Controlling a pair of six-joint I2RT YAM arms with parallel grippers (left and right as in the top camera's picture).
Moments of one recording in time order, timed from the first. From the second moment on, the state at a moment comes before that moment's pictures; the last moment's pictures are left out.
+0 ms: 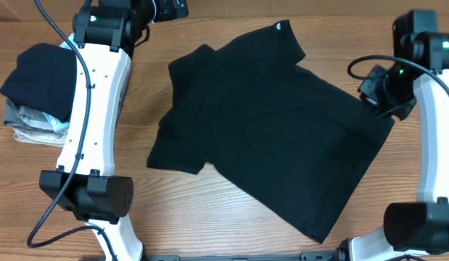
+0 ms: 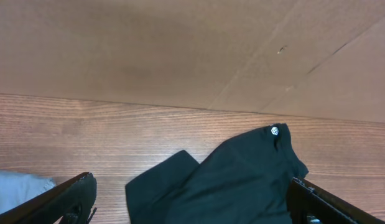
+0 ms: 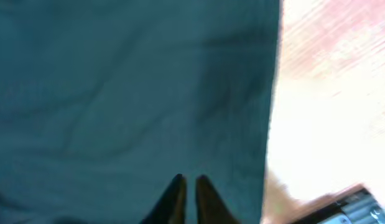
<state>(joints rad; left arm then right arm) -0.15 1.97 2.23 -0.87 0.07 -0.29 -0.11 1.72 1.85 -1.57 0.01 0.57</state>
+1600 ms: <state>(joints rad) -0.15 1.97 2.23 -0.87 0.07 -0.29 -0.44 2.22 1.65 -0.82 0.02 0.43</state>
